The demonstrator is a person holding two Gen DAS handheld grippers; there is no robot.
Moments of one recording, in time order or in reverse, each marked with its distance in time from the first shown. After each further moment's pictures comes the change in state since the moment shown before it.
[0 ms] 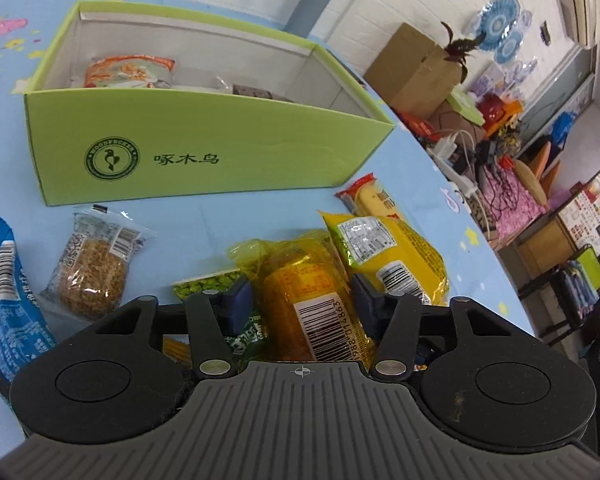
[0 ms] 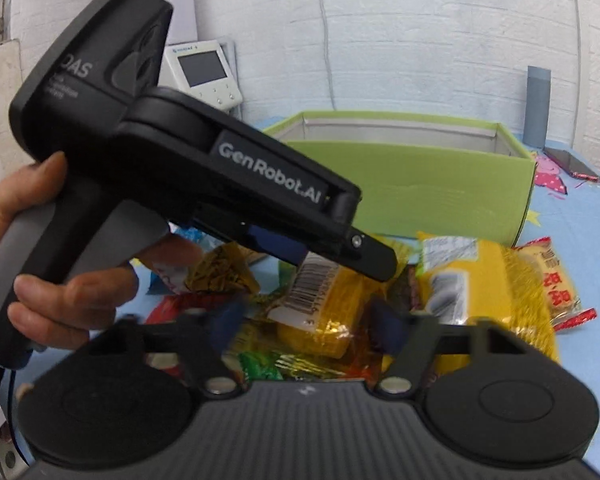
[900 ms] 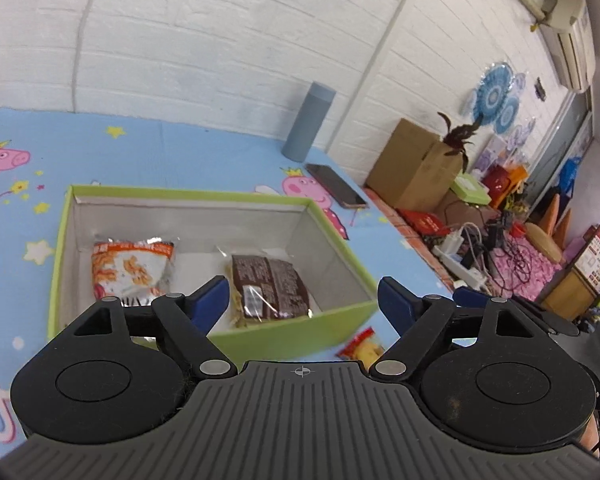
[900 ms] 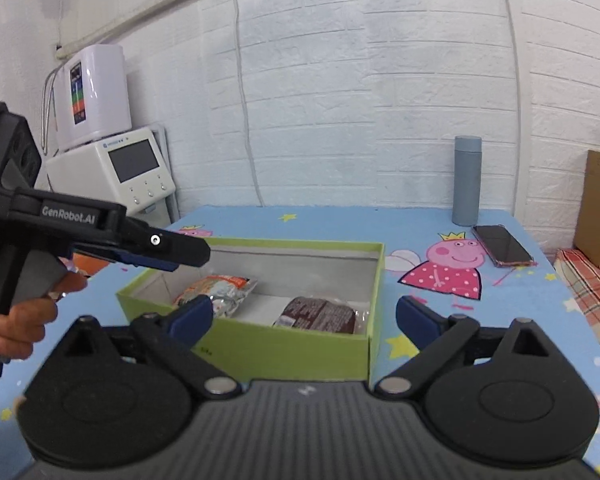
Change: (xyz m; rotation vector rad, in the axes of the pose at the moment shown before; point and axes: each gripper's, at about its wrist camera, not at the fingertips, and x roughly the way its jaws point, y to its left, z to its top) left arm -0.028 -0.031 0.081 0.084 -0.261 0.059; right arm -0.030 -0.126 0.088 0.064 -0.177 -0.085
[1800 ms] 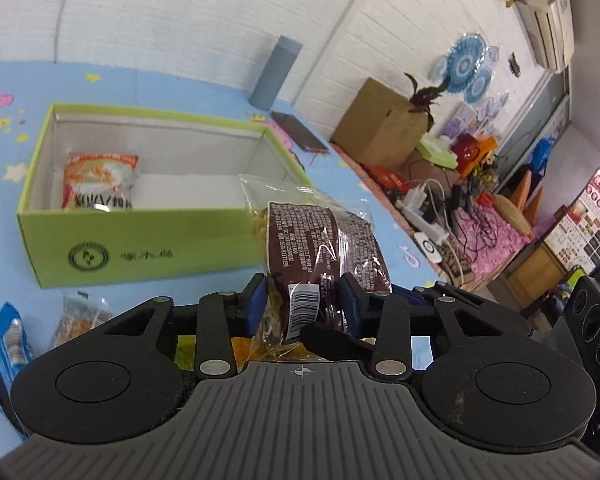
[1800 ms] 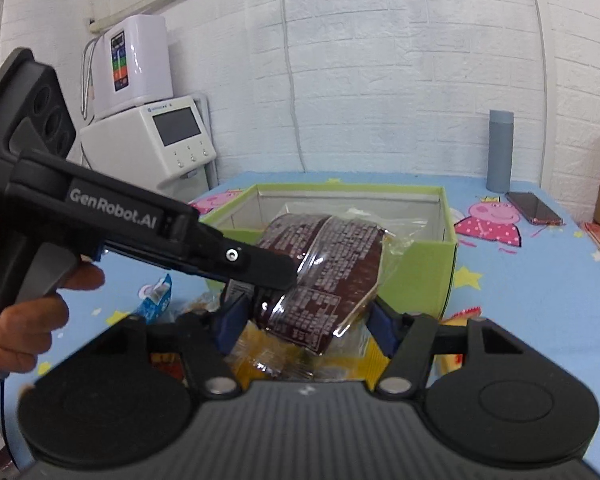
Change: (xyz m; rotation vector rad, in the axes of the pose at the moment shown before) left arm -0.022 -0.024 -0.039 -0.009 0.082 -0.076; right arm -0.020 0.059 -0.042 -0.040 0.039 0.049
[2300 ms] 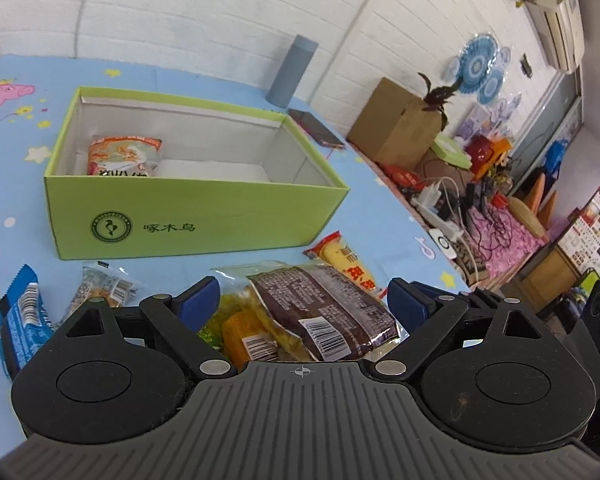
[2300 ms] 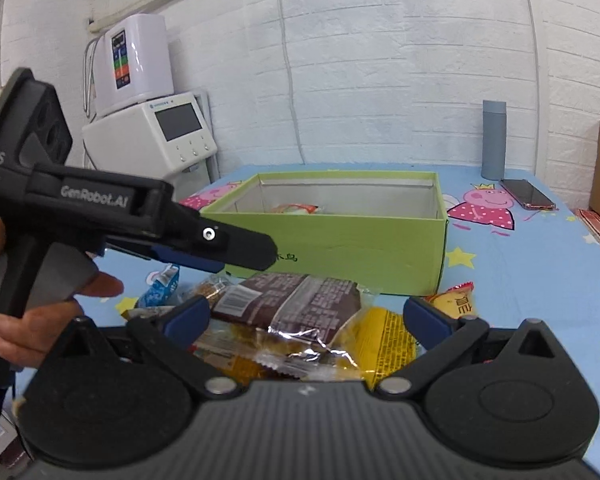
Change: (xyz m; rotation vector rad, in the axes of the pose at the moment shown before) left arm -0.005 0.005 -0.035 -0.014 0.002 0.047; right arm -0.018 0.004 -0.020 0.022 0.035 0.000
